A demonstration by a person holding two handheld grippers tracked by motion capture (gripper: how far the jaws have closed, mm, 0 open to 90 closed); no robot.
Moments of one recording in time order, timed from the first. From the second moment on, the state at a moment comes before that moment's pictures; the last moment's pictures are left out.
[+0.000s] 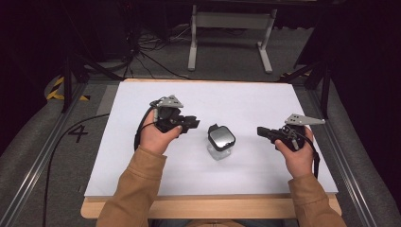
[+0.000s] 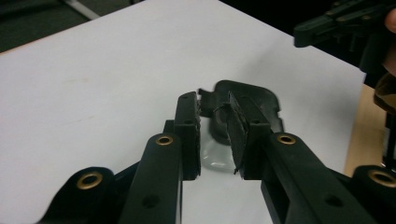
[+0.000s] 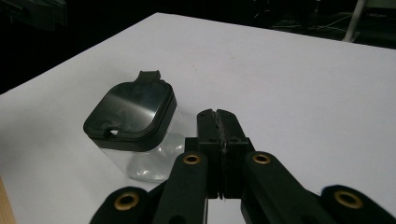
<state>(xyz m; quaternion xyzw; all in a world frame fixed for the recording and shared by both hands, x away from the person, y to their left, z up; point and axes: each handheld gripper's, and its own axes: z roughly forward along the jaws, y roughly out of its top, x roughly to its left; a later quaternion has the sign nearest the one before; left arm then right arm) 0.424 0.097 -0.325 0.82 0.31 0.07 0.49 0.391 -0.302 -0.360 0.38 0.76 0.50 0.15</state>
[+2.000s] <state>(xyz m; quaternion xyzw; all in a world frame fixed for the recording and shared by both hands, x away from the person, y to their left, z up) 0.419 0.133 -0.337 0.83 0.36 0.09 0.42 0.405 -0.223 -0.418 0.30 0.89 0.35 0.05</state>
